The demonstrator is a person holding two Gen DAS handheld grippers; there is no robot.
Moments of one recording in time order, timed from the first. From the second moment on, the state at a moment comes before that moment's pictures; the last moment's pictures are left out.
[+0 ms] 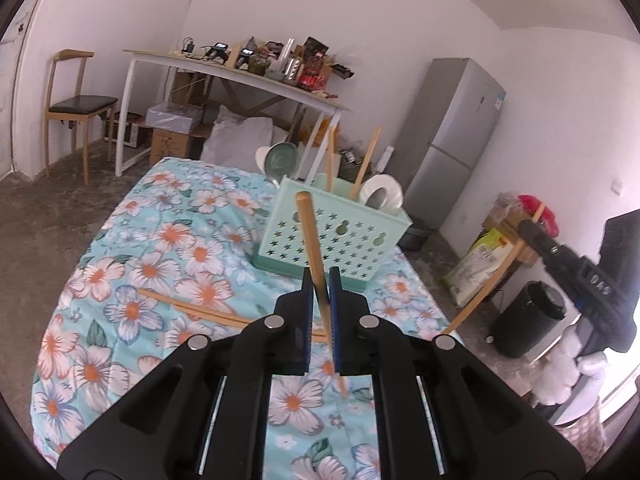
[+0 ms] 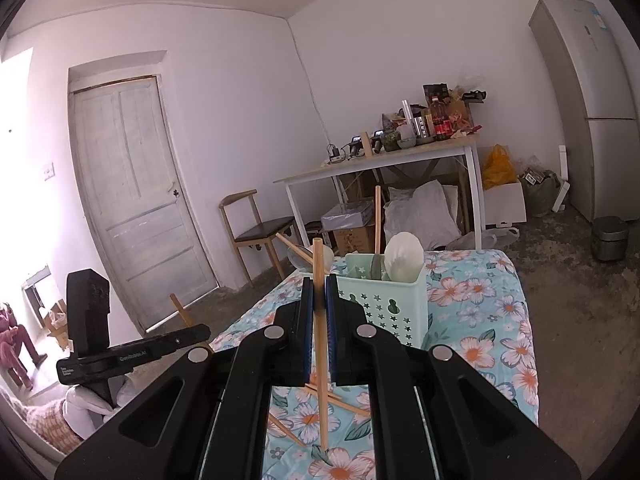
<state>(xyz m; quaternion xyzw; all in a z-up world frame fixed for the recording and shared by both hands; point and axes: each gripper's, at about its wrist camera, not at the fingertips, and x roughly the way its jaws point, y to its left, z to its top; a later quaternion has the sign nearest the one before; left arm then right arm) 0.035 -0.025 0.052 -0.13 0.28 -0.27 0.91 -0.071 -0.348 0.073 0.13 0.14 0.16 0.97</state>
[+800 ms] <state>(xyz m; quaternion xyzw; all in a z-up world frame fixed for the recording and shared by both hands) 0.030 -0.031 0.060 -0.15 0.25 -0.30 0.91 -0.071 -0.354 0.068 0.14 0.14 0.16 0.97</state>
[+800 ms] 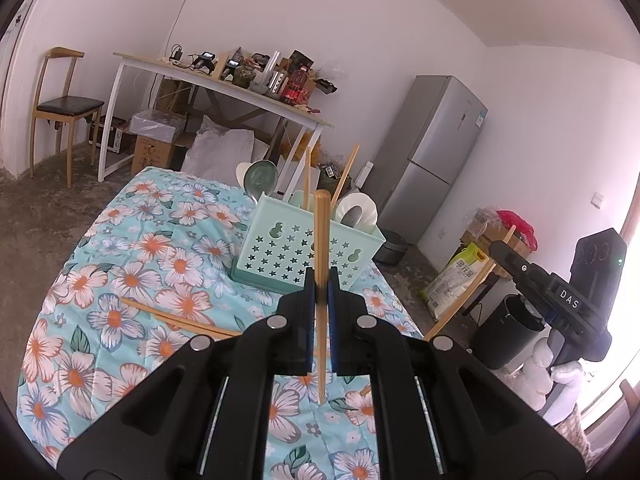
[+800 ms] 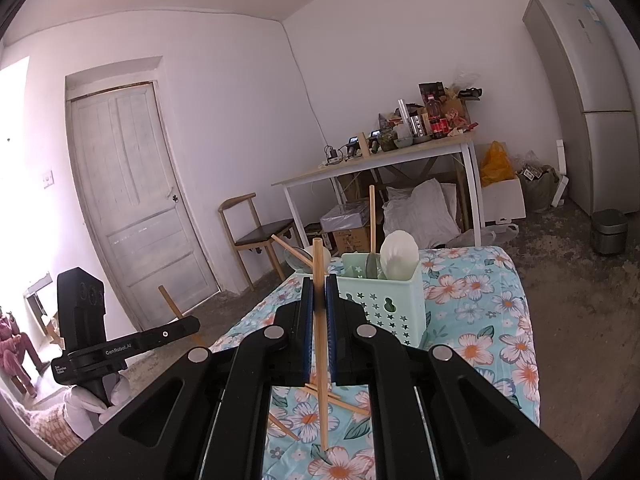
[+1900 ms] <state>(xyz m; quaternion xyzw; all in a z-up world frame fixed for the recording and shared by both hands) 0.032 -0.033 0.060 -0.15 0.26 -0.29 0.91 -0.071 -0.354 0.068 0.14 0.14 0.16 0.97</state>
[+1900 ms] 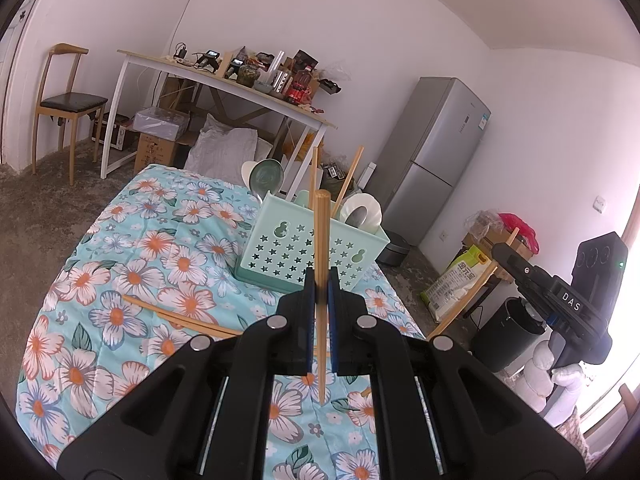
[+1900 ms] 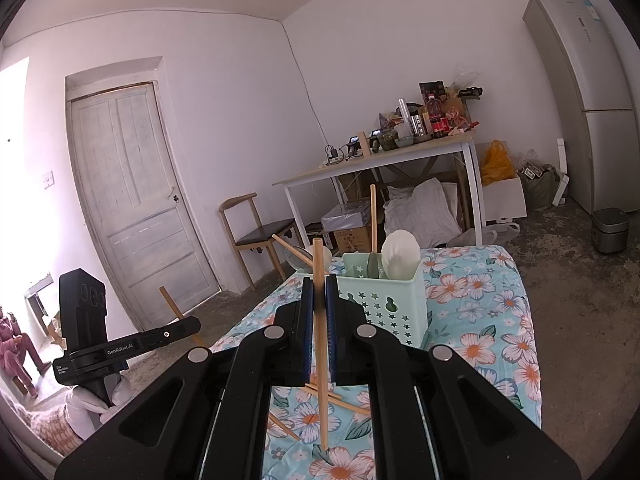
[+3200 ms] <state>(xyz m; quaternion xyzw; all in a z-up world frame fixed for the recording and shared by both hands) 0.041 -0.033 0.082 -0.18 0.23 -0.31 0.91 -0.076 -0.356 0.073 0.15 0.13 0.16 0.97</state>
